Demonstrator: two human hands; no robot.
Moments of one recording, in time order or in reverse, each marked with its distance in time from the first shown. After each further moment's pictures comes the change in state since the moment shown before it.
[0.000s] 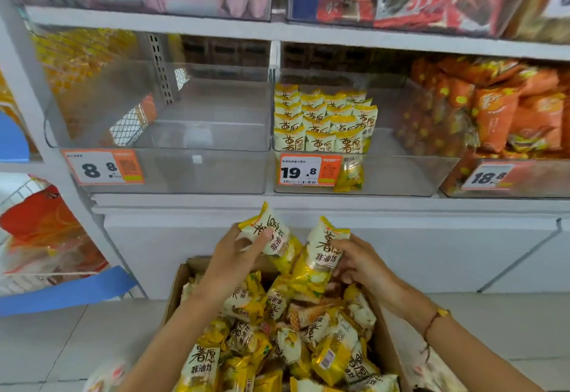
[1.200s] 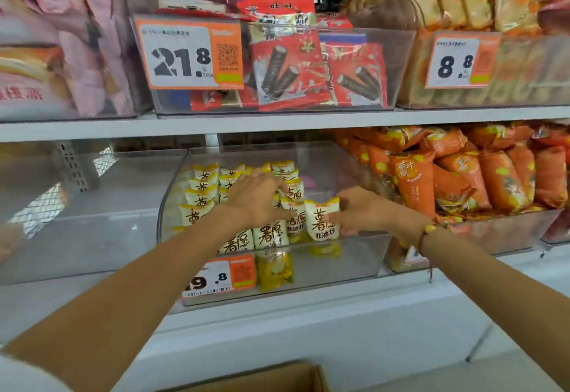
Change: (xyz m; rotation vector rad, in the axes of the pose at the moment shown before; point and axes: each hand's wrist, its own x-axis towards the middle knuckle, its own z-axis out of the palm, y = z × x) left_hand 0.206 0.174 0.125 1.267 -0.070 0.652; right_hand 0.093 -0.165 -0.162 -0.916 0.187 -0.175
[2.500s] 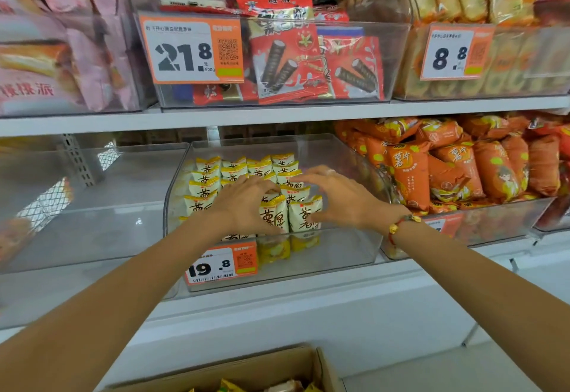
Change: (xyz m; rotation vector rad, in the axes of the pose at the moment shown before) left_hand -0.032 -0.010 -0.005 0.017 -0.129 -0.013; right_hand 0.000 -0.011 0.015 -0.223 0.174 -0.425
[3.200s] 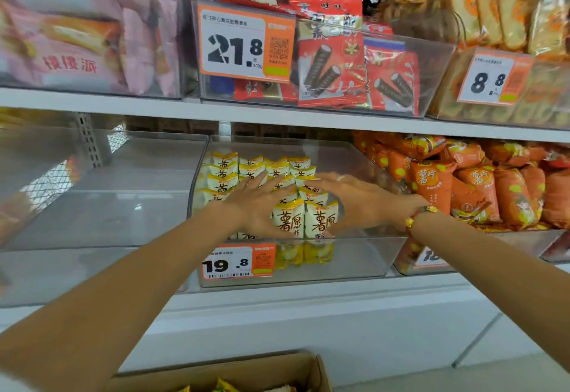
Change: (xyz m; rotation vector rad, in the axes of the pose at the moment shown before) left_hand 0.000 -0.024 0.006 0.078 -0.162 0.064; right_hand 0.028 0.001 -0.009 -0.279 -0.270 -0.037
